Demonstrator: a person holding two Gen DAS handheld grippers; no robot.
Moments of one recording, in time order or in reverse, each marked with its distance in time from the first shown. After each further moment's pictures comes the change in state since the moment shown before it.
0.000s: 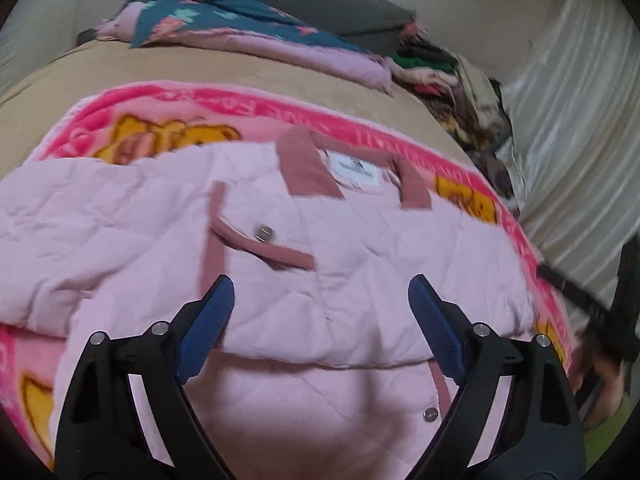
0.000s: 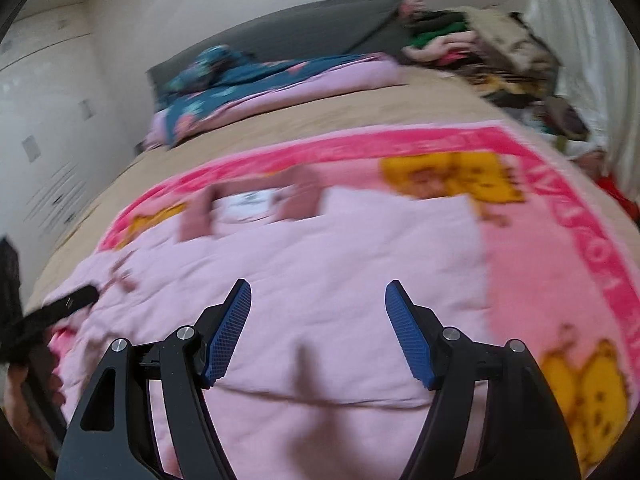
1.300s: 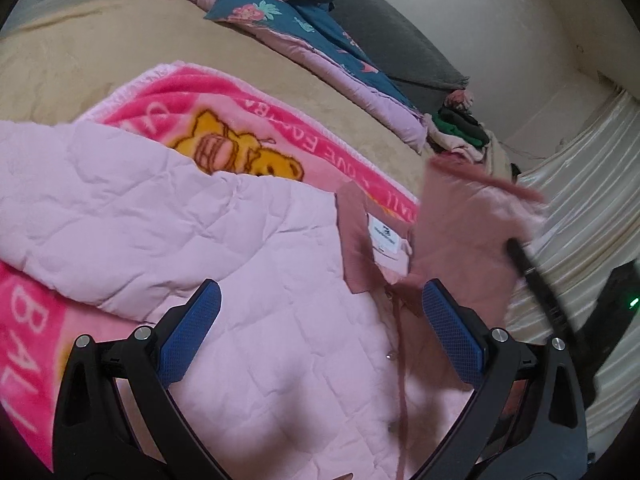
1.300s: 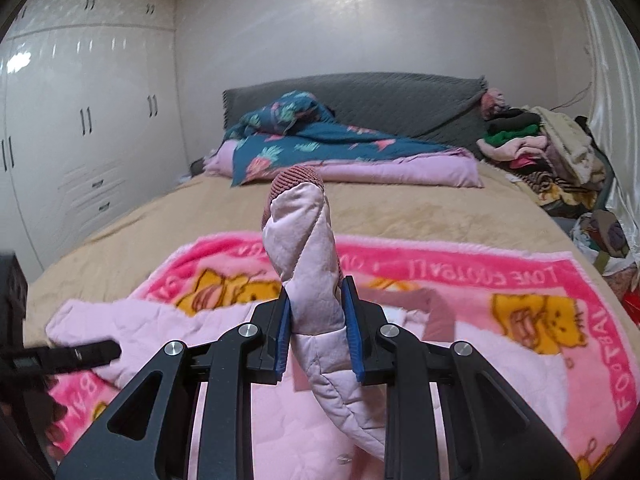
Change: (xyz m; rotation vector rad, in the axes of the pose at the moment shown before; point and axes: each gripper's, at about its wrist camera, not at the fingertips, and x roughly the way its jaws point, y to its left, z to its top) left arm -0.077 0.088 0.031 -0.368 -0.083 -0.085; right arm 0.013 0.195 0.058 -0.289 -0.203 0.159
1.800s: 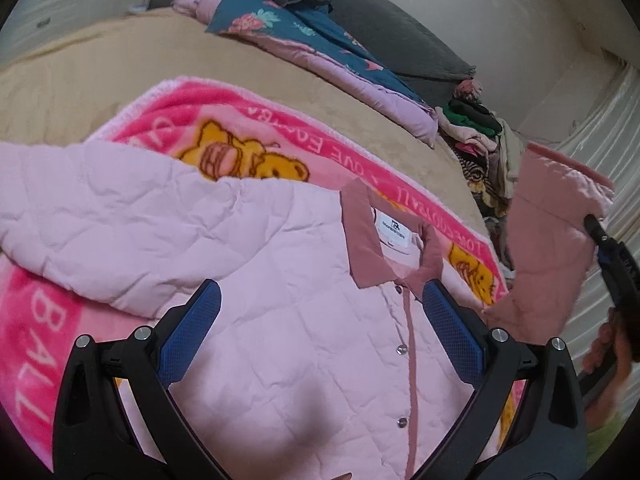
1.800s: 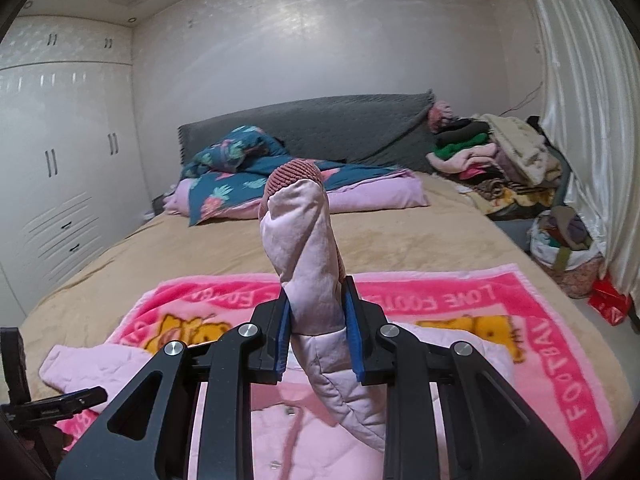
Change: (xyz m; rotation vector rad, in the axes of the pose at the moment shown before) left arm -0.006 -0.026 -0.009 0.068 -0.005 0.095; right arm -0.071 -0.087 0.052 0.095 -0.099 -0.123
